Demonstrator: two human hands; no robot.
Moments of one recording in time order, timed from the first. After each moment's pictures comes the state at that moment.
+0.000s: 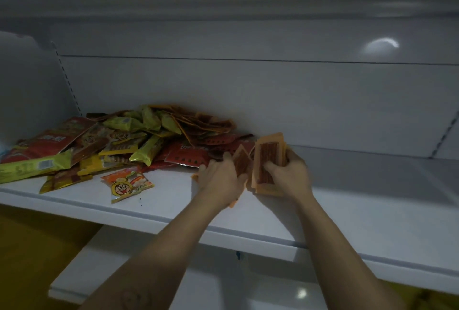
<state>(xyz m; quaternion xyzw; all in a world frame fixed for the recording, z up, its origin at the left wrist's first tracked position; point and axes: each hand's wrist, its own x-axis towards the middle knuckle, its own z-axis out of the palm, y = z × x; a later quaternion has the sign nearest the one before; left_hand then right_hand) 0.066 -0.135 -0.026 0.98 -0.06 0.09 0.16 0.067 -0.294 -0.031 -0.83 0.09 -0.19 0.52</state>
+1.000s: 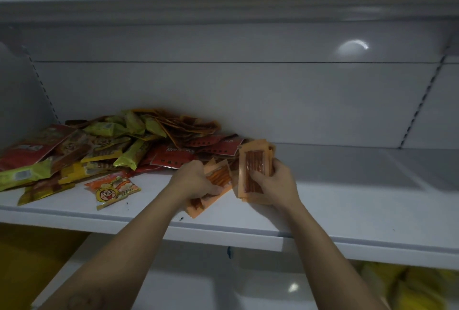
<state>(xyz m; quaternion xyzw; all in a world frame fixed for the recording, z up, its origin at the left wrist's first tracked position) 0.071 -0.100 -0.012 0.97 -0.01 -0.05 0.22 0.037 -0.298 -0.046 -0.81 0.03 -0.17 0.57</state>
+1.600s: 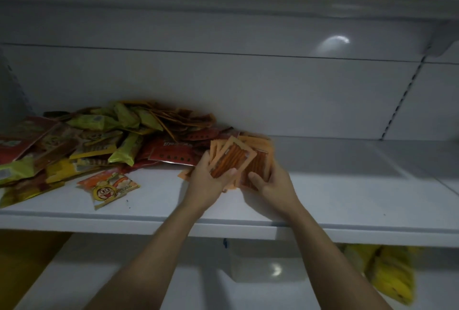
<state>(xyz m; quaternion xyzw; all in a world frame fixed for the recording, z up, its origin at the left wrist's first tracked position) 0.048 -0.112 -0.043 0.73 -0.15 0.04 0.67 0.017 -0.282 -0.050 -0.83 -0.03 -0.19 0.53</state>
